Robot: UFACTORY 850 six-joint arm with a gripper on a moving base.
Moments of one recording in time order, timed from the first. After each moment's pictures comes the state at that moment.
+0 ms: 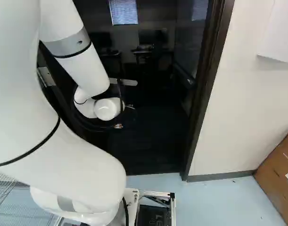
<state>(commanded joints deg) 3.3 6.3 -17.5 -5.1 40.1 12.0</state>
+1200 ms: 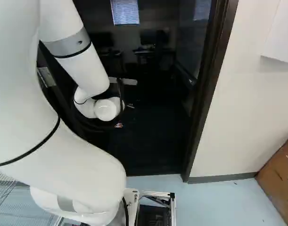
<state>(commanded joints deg) 3.3 6.3 -17.5 -5.1 41.9 12.0</state>
